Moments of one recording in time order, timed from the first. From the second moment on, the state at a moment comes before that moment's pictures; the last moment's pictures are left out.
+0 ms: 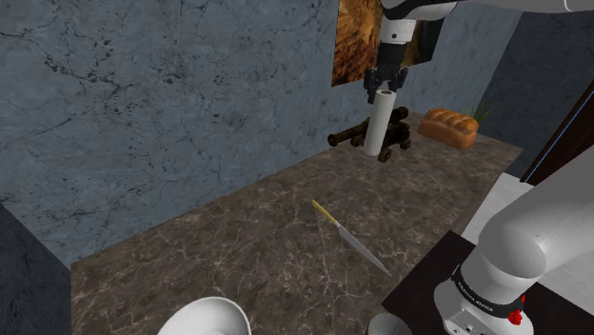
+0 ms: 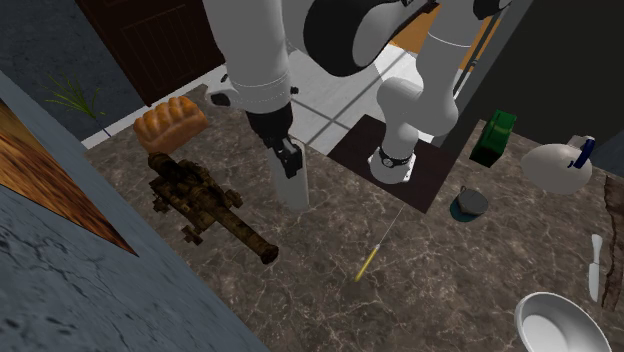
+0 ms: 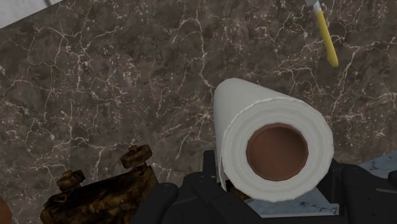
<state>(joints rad) -0.16 -0.23 -0.13 -1.94 0.03 1.67 0.03</state>
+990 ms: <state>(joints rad) -0.16 -0.19 -0.13 -1.69 0.03 1.46 0.03</state>
